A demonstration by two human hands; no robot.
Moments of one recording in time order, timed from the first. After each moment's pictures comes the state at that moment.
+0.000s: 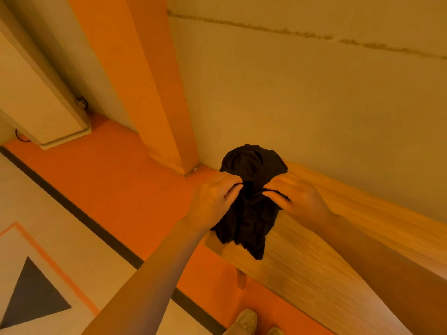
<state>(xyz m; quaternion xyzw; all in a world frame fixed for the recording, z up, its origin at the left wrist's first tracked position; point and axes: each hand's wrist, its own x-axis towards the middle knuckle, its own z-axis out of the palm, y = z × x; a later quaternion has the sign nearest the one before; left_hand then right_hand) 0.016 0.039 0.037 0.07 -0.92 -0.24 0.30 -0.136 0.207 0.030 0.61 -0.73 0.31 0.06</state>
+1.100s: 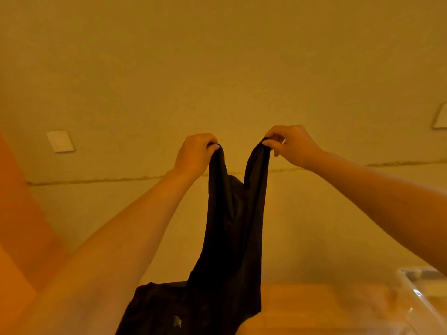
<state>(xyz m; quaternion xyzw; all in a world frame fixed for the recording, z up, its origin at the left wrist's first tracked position) -0.322 0.158 0.323 -0.08 -0.90 -0.23 0.36 -0.366 0.406 0.334 0.32 -0.86 0.35 0.22</state>
